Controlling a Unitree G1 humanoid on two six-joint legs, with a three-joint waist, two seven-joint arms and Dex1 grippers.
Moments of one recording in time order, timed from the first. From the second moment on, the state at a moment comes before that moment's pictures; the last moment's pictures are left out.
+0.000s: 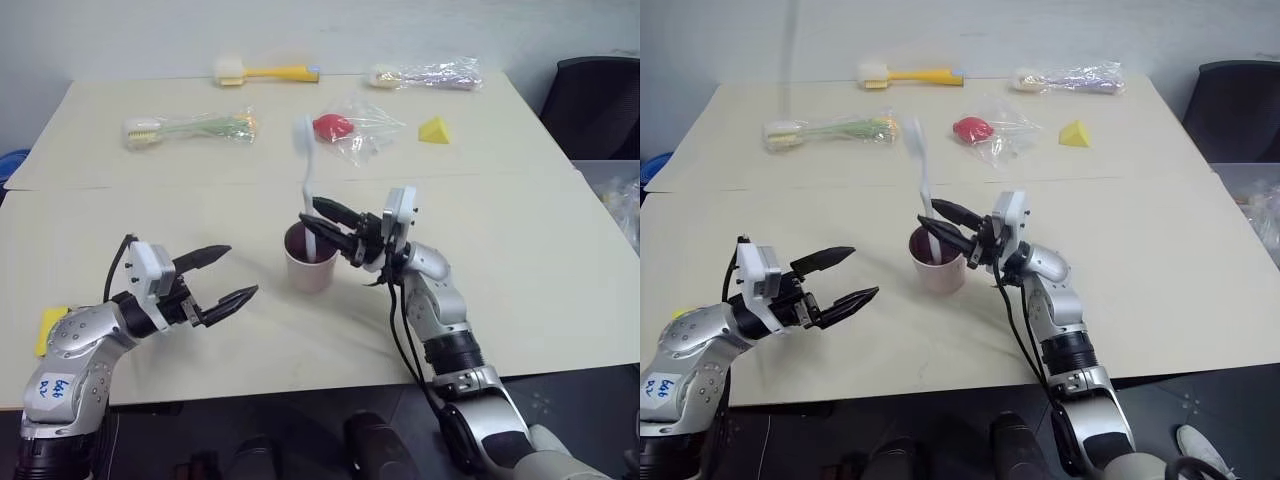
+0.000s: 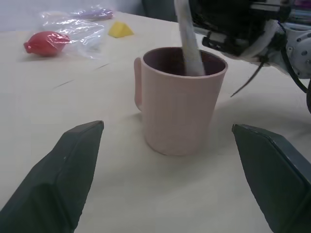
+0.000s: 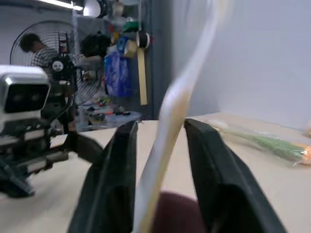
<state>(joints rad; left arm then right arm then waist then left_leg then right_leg) -0.05 0.64 0.28 -0.30 -0.57 0.27 -0.84 -0.62 -0.09 0.04 0.31 0.45 -0.13 1.07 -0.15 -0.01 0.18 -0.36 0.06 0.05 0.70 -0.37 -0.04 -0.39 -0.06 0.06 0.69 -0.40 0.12</state>
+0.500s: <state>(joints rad) 0.16 0.74 0.43 -0.17 -0.46 0.12 -0.94 -0.06 -0.75 -0.25 0.05 0.50 -0.04 1.32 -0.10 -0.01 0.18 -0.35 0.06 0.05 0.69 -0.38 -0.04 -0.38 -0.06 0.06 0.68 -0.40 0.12</state>
